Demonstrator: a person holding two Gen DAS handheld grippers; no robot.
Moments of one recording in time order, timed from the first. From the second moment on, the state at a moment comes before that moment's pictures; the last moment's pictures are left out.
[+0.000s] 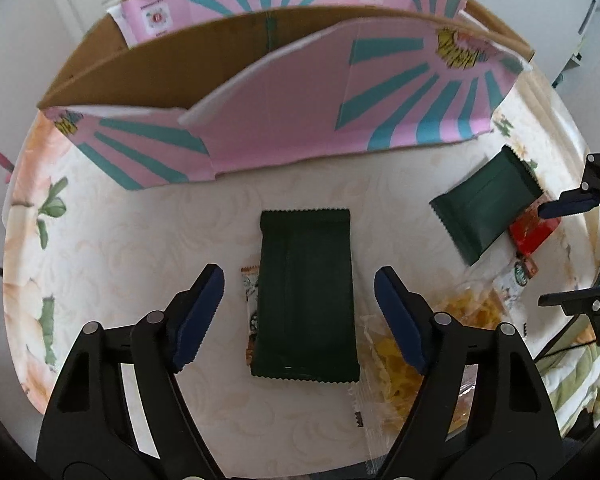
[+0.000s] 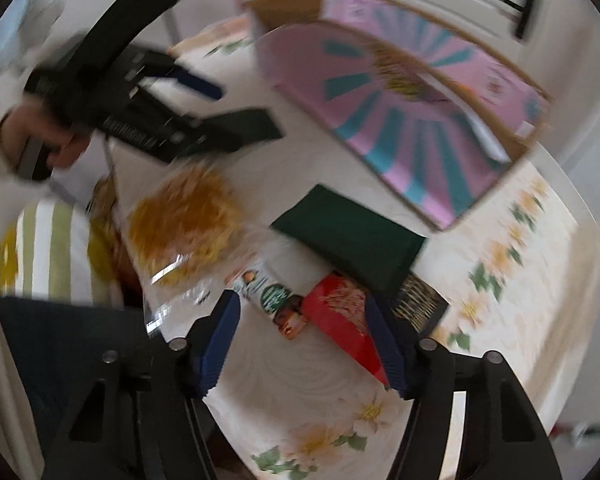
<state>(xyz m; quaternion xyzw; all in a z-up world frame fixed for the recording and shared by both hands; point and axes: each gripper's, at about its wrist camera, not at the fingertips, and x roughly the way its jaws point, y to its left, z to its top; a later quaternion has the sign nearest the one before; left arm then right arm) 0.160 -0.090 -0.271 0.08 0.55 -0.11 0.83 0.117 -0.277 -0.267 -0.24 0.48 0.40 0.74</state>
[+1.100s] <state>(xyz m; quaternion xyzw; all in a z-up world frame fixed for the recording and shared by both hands) 0.167 -0.095 -0.280 0.08 0.56 -0.10 0.82 0.111 -0.247 -0.288 -0.37 0.45 0.55 0.60</state>
